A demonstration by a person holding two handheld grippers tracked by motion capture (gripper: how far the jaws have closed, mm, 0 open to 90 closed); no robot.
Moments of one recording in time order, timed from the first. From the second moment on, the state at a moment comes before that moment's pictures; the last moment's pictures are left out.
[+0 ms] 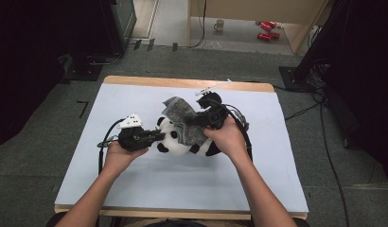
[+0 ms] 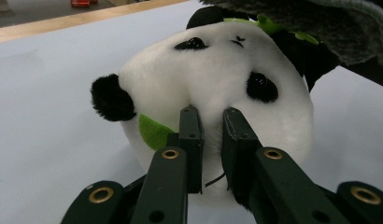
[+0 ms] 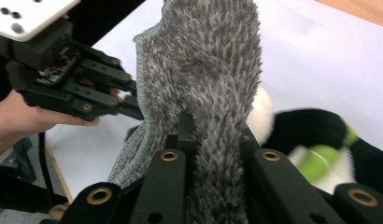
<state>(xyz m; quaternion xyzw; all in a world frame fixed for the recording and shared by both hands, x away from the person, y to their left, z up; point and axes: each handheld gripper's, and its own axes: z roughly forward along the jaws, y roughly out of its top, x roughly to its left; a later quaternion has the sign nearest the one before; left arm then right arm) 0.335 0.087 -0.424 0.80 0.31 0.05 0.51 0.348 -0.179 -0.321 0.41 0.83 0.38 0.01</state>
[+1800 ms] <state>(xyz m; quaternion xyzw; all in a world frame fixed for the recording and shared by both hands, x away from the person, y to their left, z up) 0.340 0.092 -0.430 0.81 0.32 0.05 0.49 0.347 -0.234 -0.347 0.47 0.81 0.35 0.05</state>
